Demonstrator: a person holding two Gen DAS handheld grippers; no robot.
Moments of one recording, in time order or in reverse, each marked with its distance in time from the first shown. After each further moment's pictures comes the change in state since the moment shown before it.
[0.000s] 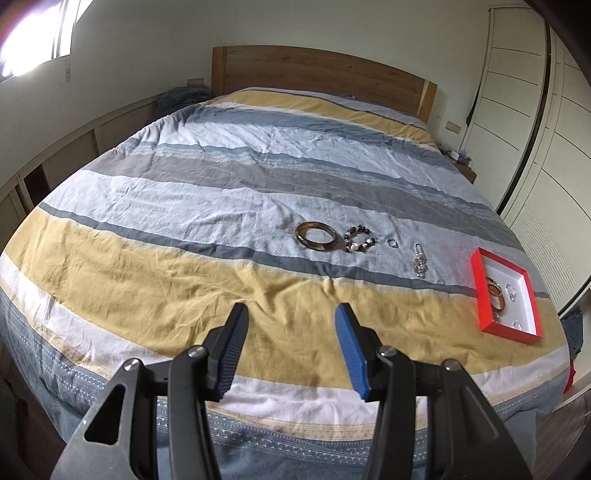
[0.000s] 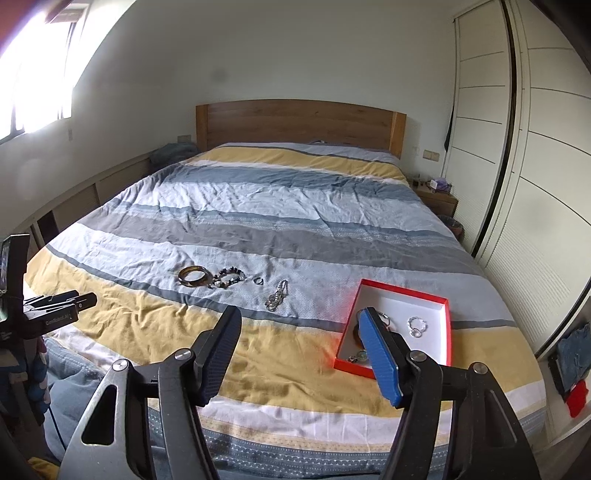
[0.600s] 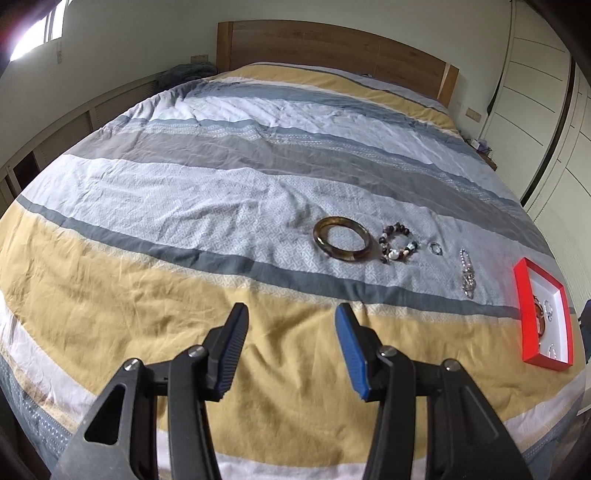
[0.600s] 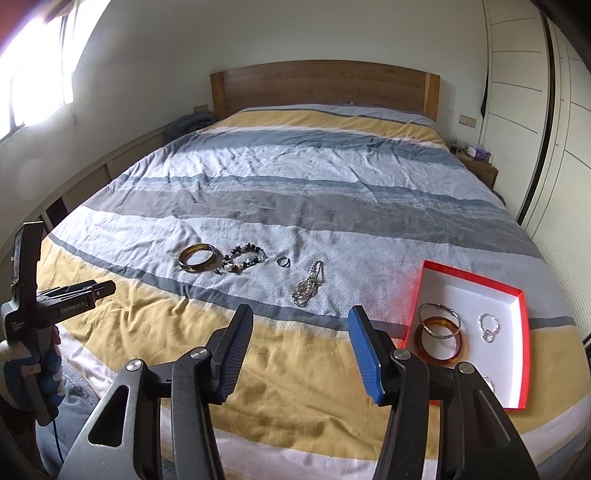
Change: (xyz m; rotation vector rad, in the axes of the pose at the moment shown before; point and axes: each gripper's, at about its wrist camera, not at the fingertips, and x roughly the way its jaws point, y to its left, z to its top) left arm 0.123 0.010 0.034 -0.020 0.073 0.029; right arm 0.144 0.019 0.000 0.018 0.136 0.124
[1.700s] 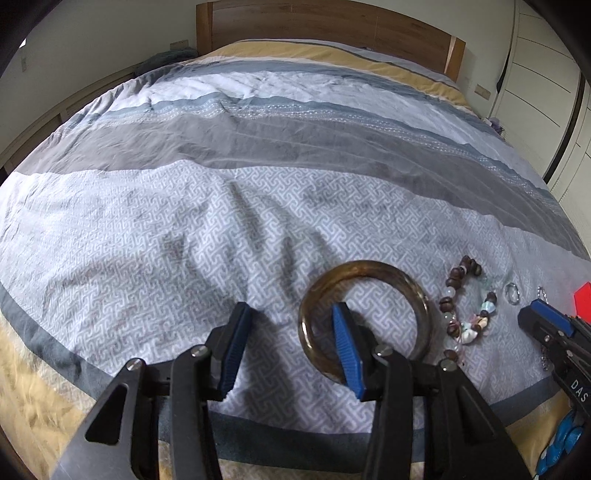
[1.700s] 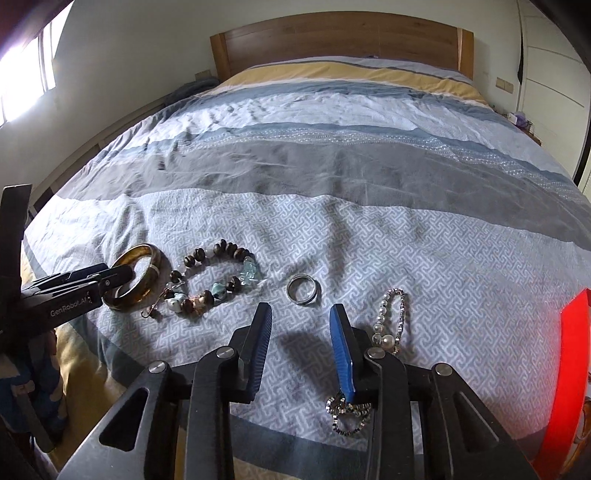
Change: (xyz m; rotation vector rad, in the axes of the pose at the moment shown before) left arm 0.170 -0.023 0.054 0.059 0.061 0.012; right arm 0.240 0.018 0.030 0.018 0.129 0.082
